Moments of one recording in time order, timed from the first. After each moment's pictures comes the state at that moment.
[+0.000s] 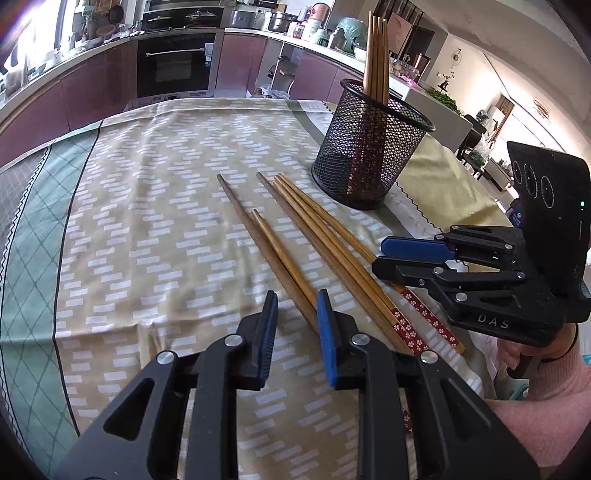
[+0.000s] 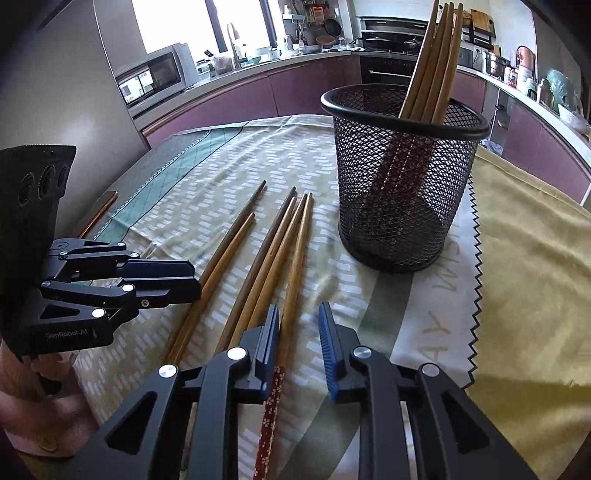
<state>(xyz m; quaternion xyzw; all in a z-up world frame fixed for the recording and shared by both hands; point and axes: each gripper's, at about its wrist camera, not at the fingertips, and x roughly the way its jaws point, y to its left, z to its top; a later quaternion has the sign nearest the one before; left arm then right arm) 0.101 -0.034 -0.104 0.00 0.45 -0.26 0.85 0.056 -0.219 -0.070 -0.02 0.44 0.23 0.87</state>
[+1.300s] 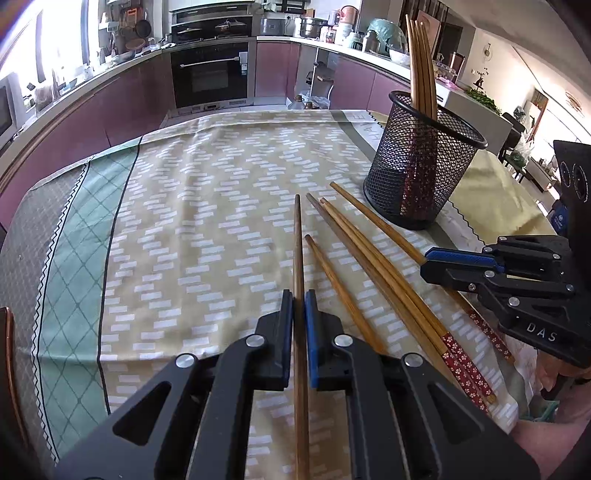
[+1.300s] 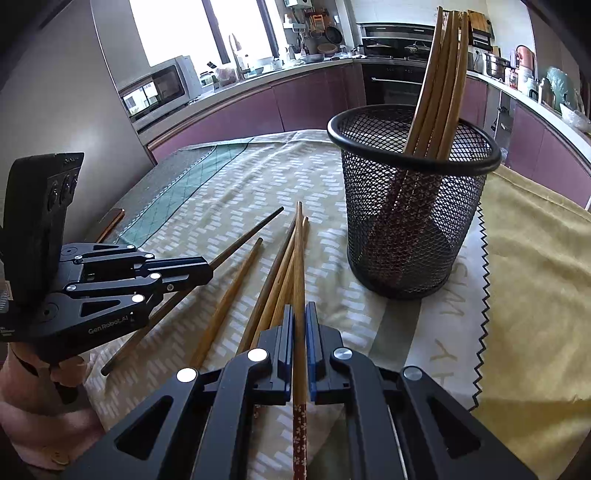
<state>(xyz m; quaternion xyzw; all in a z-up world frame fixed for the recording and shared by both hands) 0.115 -0.031 -0.099 0.03 0.44 -0.18 0.88 0.063 -0.218 -0.059 0.01 0.42 0.24 0.87</state>
